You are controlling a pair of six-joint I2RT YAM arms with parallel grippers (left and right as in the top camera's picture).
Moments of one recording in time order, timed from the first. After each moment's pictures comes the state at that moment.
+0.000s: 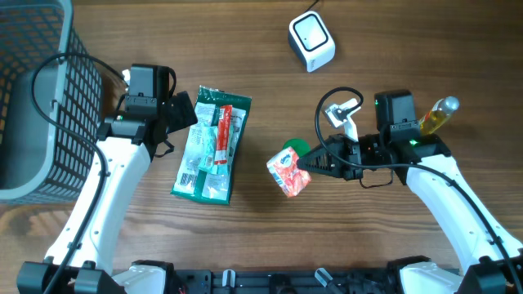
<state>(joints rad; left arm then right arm) -0.12 1.41 1.11 -0.75 -0.22 -0.42 0.18 1.36 0.83 -0.51 -1.56 -0.02</state>
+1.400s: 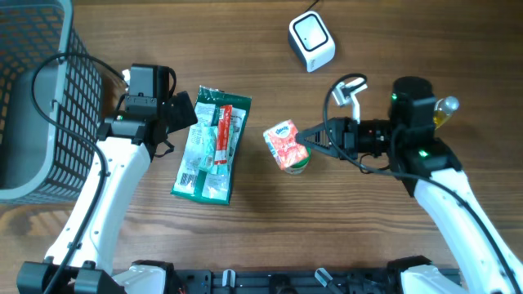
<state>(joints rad) -0.12 1.41 1.11 -0.75 -0.22 -0.42 0.18 1.23 0.82 -0.09 -1.30 0.60</state>
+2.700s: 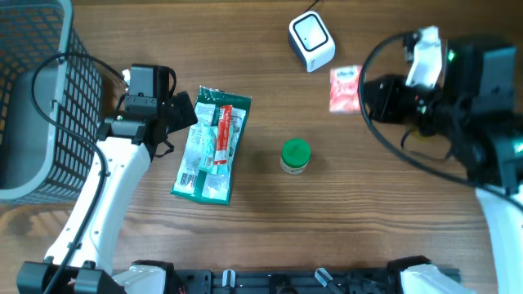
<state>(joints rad) -0.12 1.41 1.11 -0.75 -0.22 -0.42 0.19 1.29 1.66 -1.13 -0.36 0.36</state>
